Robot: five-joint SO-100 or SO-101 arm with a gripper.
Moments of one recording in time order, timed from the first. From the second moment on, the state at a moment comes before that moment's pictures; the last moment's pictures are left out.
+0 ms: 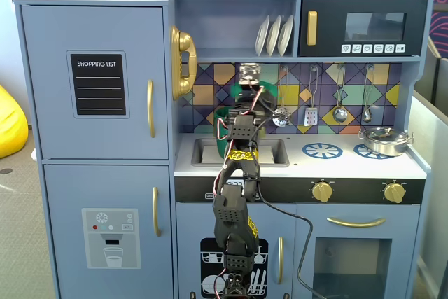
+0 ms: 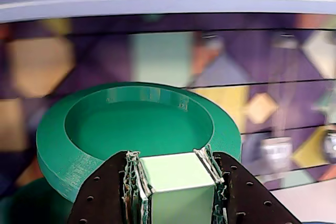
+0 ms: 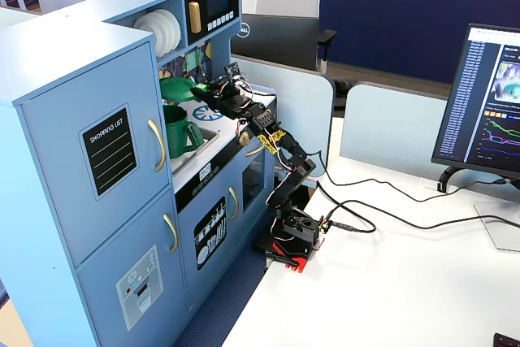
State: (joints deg) arm 9.8 119.4 82.3 24.3 -94.5
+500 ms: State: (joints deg) arm 5.0 118.7 82.2 24.3 -96.9
